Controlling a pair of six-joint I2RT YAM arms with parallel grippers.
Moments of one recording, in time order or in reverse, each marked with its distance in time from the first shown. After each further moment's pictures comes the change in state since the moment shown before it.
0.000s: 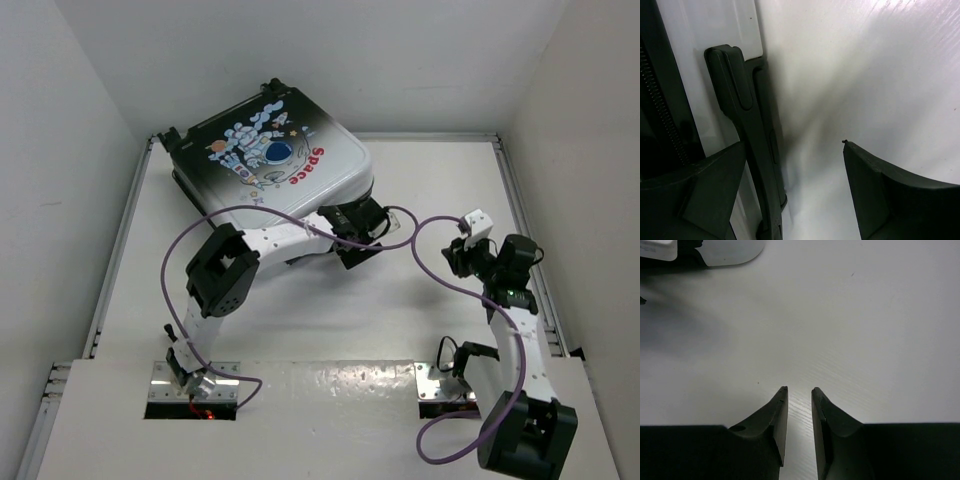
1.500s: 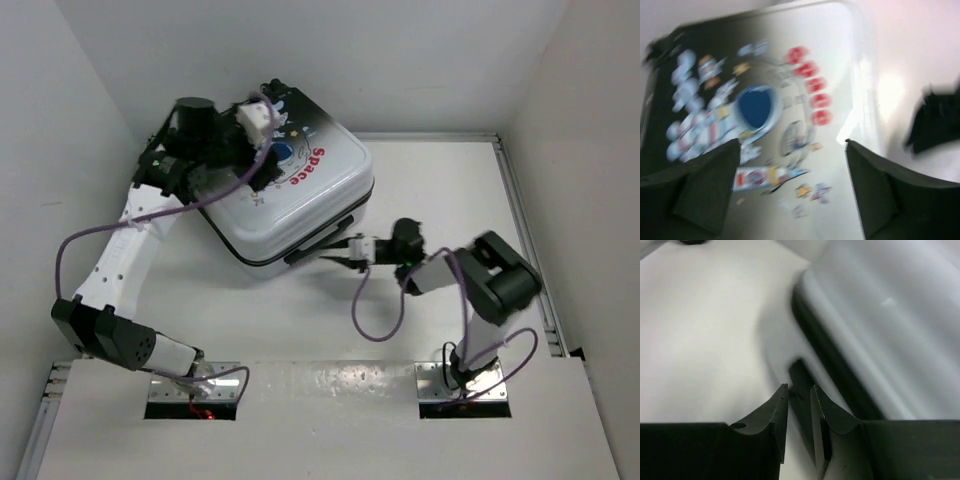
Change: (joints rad) left arm 0.690 -0.644 -0.010 -0.014 0.811 0.168; right arm 0.842 1.042 0.205 1.263 -0.407 -0.195
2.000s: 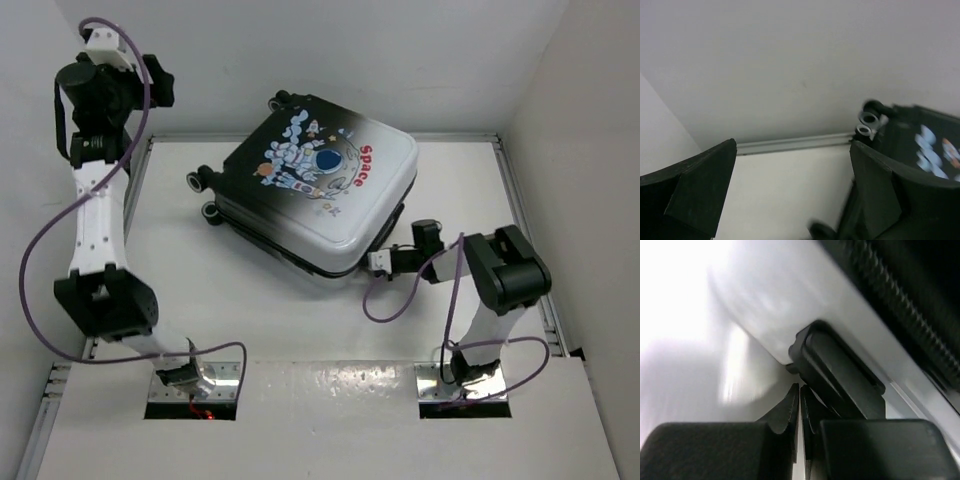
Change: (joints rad) left arm 0.460 0.201 0.145 0.513 -0.153 -0.455; right arm -0.345 -0.083 -0.069 -0.755 0.092 -0.703
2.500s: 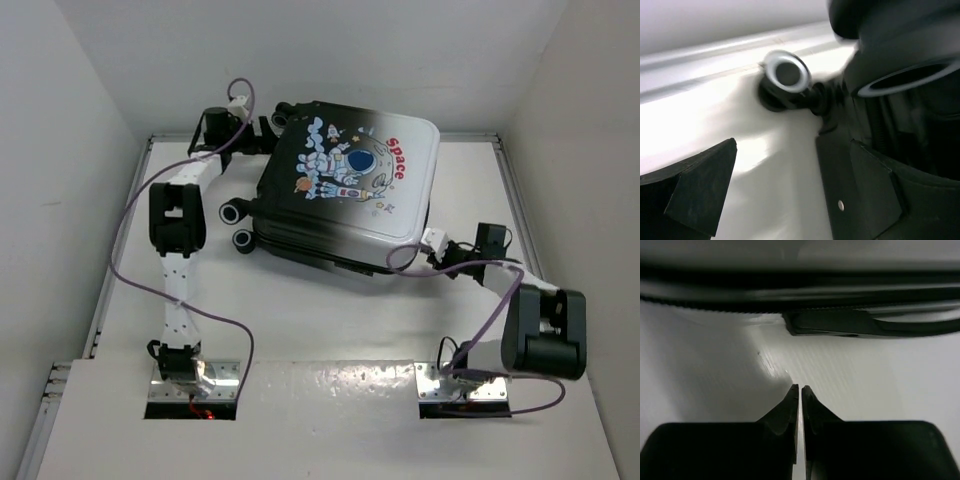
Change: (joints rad) left arm -0.288 0.850 0.272 0.148 0.264 -0.161; right arm -0.407 -0.442 -0.013 -0.566 0.216 0.154
